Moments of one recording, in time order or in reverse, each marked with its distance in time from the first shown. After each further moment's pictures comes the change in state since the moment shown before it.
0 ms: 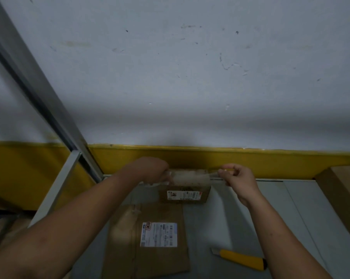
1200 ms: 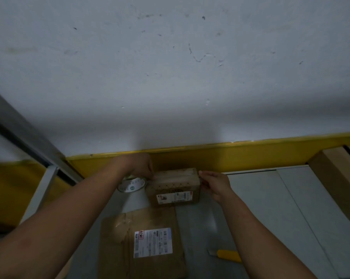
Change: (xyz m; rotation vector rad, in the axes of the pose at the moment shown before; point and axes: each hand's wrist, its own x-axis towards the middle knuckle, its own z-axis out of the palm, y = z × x) left_hand 0.050 -0.019 -0.025 -0.308 -0.170 -0.101; right_hand 0.042 0.066 0.041 0.501 0.038 0.415
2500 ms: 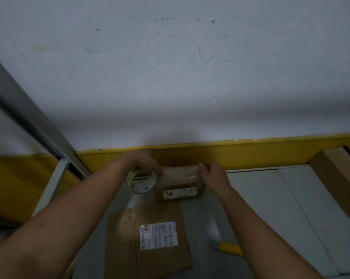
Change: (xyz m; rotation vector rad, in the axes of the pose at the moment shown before) left_hand -0.014 -0.001 0.006 -0.149 0.024 -0.292; right_hand -0.035 -0.016 0.022 -0.994 0.053 -0.483
